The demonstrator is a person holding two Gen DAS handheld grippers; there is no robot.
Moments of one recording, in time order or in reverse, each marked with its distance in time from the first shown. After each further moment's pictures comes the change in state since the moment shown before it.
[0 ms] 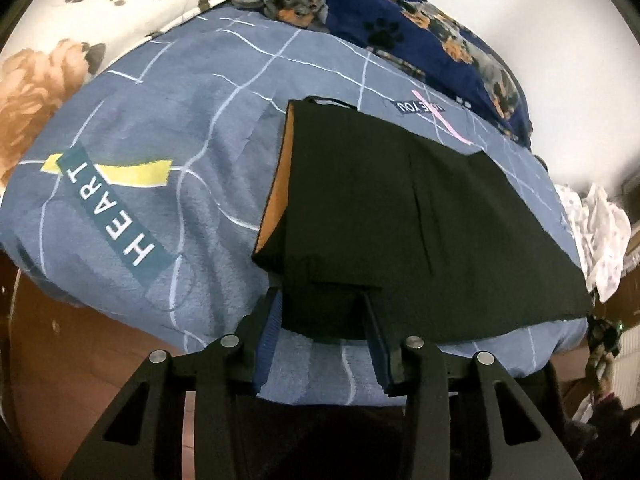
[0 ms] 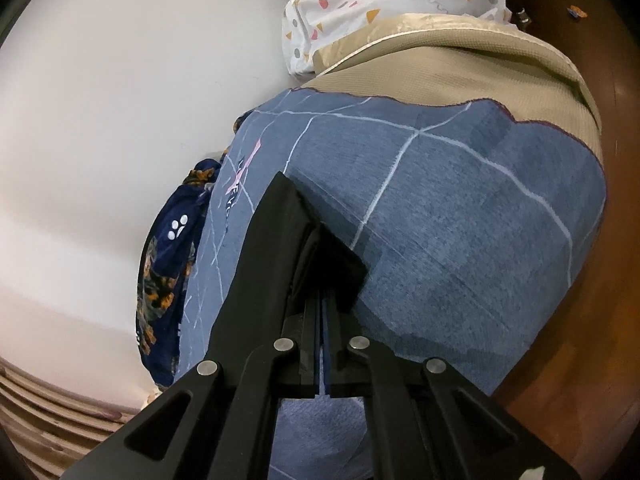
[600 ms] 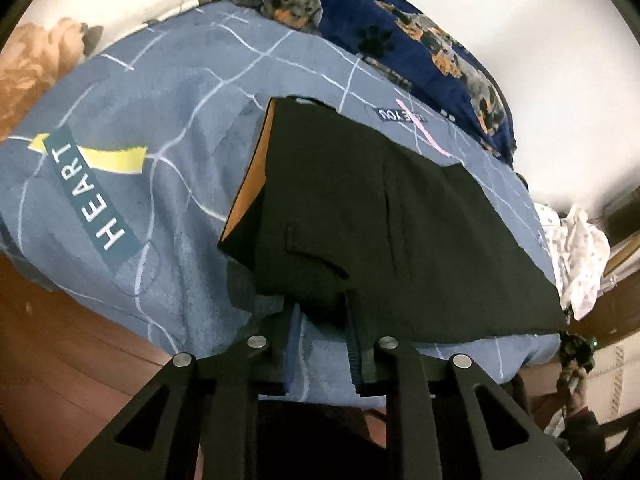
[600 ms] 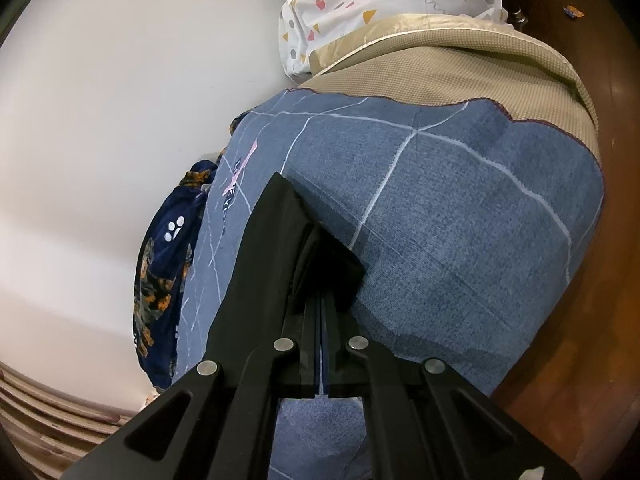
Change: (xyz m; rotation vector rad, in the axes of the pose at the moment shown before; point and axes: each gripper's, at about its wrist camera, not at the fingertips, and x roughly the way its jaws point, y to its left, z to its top) left arm -0.001 -0.010 -0.003 -0.054 -0.032 -0.072; right arm 0.002 0.002 0.000 0.003 -0.002 -0.016
